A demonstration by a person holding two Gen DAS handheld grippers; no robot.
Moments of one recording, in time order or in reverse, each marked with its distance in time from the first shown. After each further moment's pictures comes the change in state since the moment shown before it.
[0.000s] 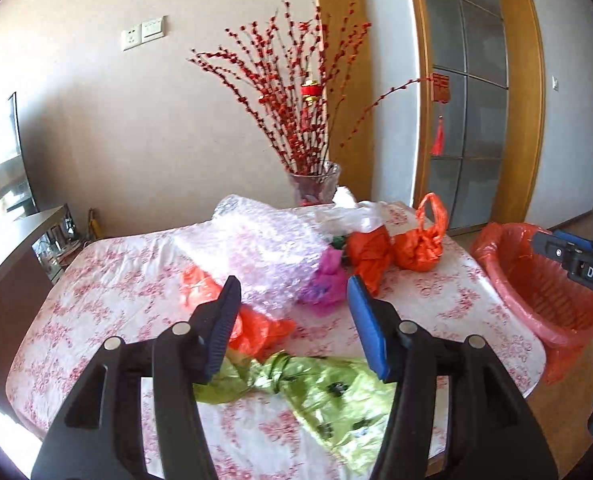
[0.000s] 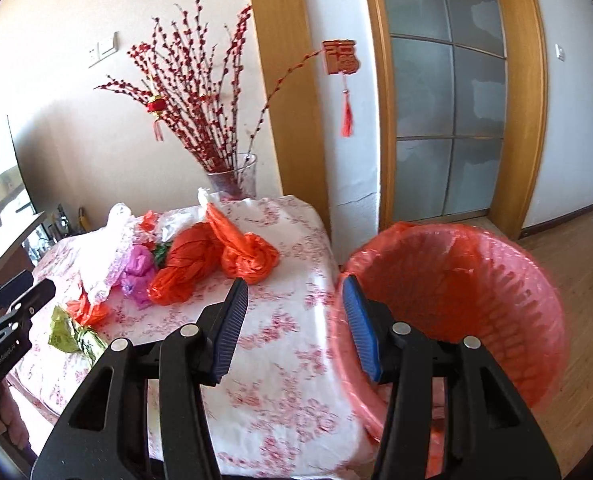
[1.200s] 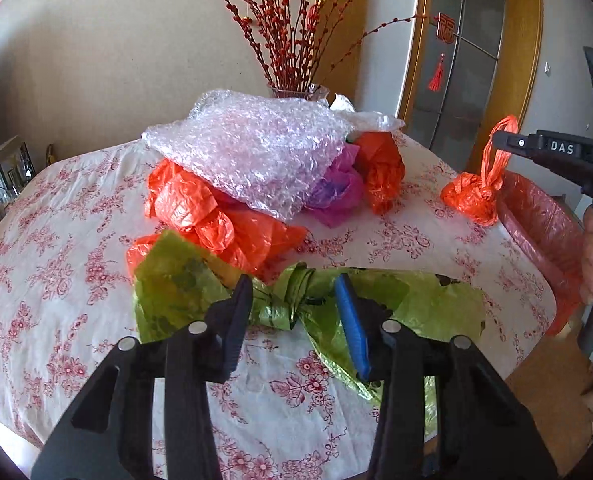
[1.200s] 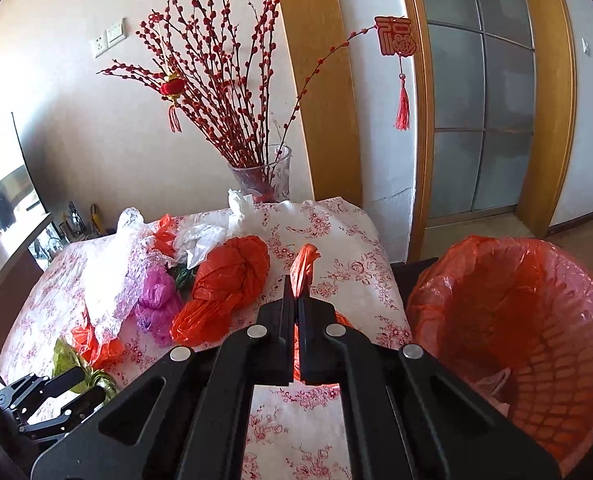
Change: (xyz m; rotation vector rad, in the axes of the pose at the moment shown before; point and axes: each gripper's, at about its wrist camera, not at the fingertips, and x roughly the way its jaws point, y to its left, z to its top) left arm 0.057 0.025 -0.051 -0.036 0.228 -0.187; right arm 0.052 0.034 0.021 -0.005 0.039 0.051
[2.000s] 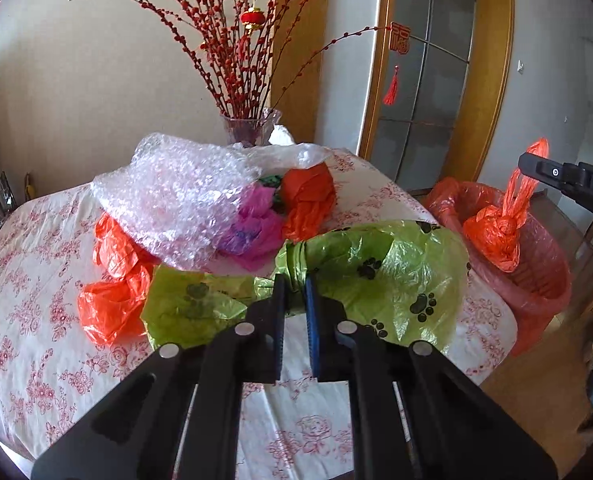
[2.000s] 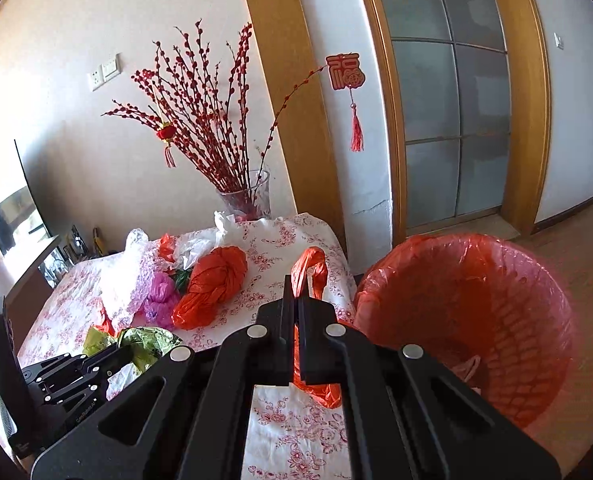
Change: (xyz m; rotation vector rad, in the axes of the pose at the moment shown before) left arm -0.013 -0.058 0.029 0.060 -0.072 -0.068; right arm -0.074 -0.039 -0.009 0.060 -0.083 -0.019
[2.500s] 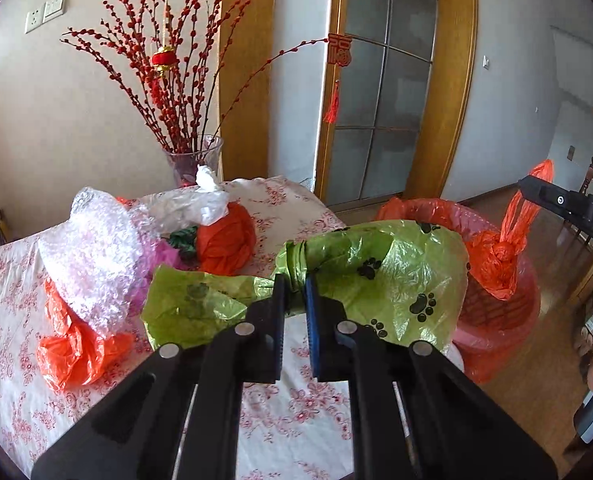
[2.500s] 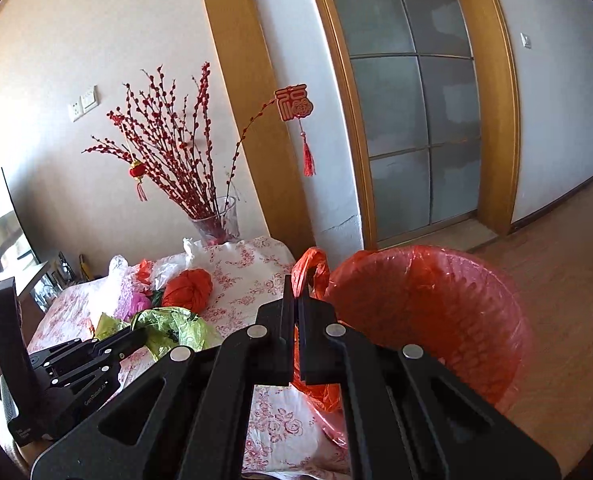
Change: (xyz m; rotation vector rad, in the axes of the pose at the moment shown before) left arm 0.007 -0.065 0.037 0.074 -0.034 -0.093; right arm -0.042 -0.047 0.007 0.062 -0.069 -0.067
